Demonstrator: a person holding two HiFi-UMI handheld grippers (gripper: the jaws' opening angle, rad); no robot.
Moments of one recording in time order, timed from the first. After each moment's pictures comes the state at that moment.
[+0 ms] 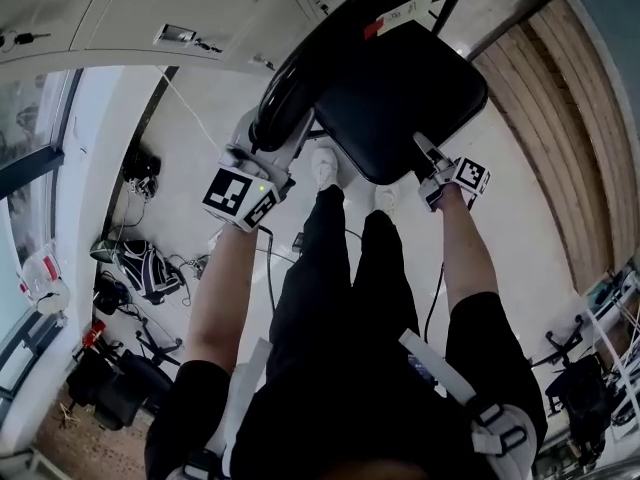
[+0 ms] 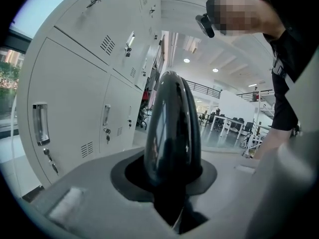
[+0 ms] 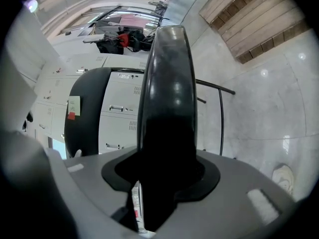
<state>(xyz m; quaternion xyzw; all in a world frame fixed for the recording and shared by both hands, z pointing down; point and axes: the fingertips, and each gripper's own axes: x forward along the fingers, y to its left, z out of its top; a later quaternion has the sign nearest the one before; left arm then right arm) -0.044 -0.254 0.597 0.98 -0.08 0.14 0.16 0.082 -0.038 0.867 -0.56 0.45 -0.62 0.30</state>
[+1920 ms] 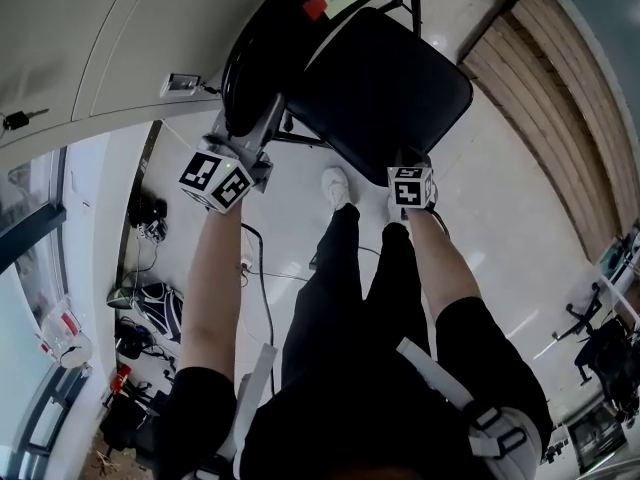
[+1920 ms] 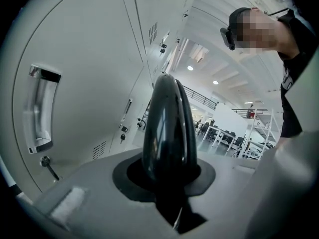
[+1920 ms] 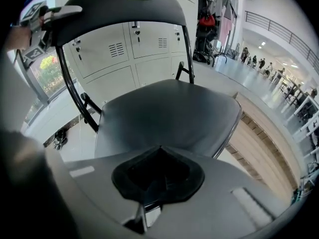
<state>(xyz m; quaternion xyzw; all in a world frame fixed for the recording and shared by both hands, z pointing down) -0.050 -0.379 0.641 0.97 -0.03 0.11 0.23 0.024 -0.091 0.905 -0.72 0.43 -0.47 -0.28</state>
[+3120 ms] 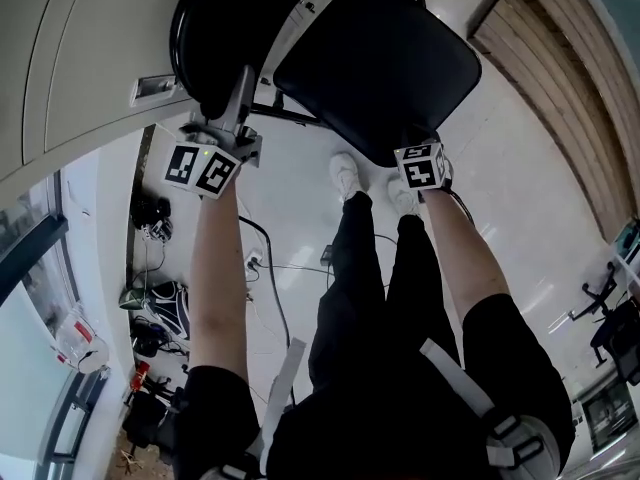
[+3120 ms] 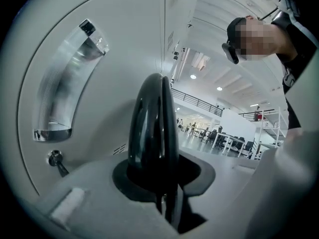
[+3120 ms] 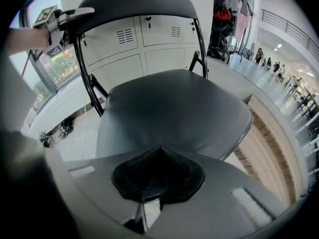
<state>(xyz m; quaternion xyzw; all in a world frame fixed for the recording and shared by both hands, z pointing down) -0.053 -0.432 0.684 0.97 -0.09 0.06 0.21 0.021 -0.108 0.943 -0.67 0.48 -0.48 -0.31</state>
